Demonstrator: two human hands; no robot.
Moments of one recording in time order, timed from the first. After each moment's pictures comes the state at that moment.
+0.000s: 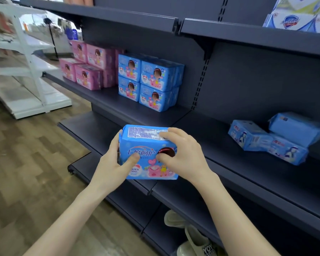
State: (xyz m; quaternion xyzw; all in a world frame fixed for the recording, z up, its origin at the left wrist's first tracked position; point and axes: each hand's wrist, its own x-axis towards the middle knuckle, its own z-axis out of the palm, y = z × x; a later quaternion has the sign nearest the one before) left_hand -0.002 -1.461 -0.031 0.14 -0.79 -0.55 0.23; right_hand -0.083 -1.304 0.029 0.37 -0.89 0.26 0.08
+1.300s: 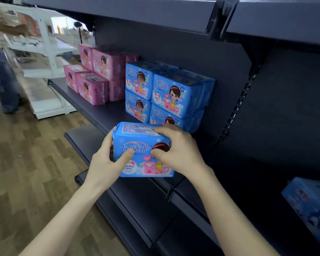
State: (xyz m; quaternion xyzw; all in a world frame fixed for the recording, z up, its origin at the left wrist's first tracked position) left_hand -0.182 -1.566 -0.037 0.20 -0.75 -0.55 0.32; right_hand -0.286 -1.426 0.032 0.43 -0.84 0.32 0.02
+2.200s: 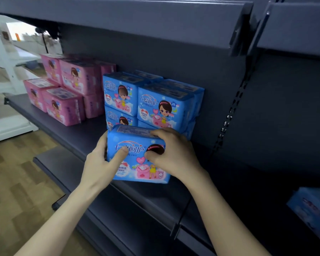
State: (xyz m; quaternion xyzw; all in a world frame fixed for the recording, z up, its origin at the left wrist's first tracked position) left_hand -0.259 -1.627 -0.029 0.15 -0.77 -0.53 0.31; right_hand -0.329 -1.466 0.043 0.36 -0.89 0.29 0.03
